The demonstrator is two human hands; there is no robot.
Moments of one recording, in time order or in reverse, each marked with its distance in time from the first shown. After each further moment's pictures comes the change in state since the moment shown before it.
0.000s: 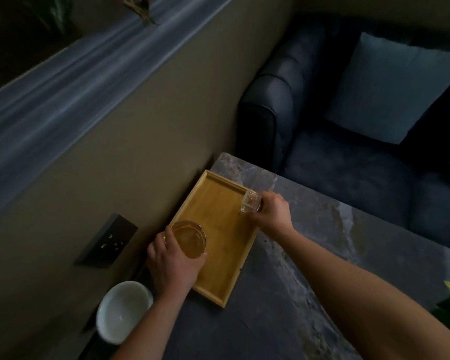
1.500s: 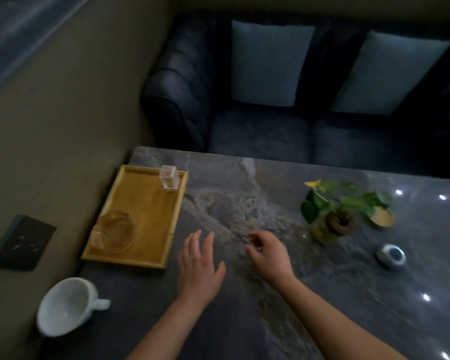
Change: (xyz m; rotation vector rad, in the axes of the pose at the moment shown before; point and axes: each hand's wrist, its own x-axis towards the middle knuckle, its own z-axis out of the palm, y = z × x) left_hand -0.175 0.065 0.042 0.102 -0.211 0.796; right_hand -0.261 0.087 -0.065 0.158 0.142 0.385
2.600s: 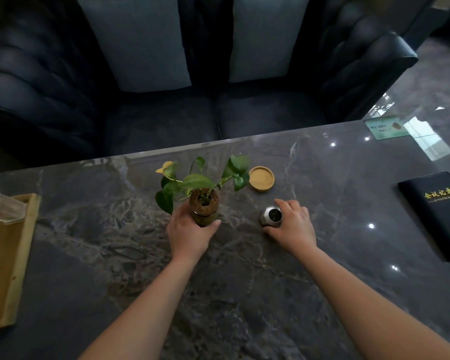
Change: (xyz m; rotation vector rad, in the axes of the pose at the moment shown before) left_hand 0.073 0.241 0.131 -0.410 0.047 0.026; right_hand -0.024 0.255 -0.211 -0.297 0.200 0.352
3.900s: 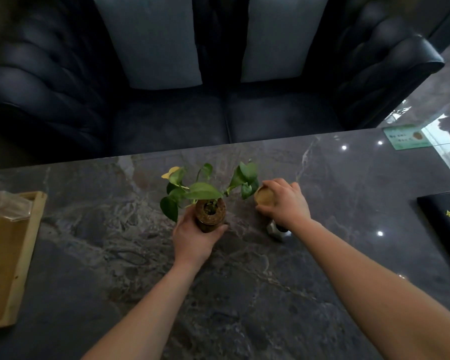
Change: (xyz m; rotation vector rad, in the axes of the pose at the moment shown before) left_hand 0.005 -0.003 0.002 -0.197 0.022 -0.035; right_hand 0.076 -0.034 -0.011 -0.019 -0.014 -0.237
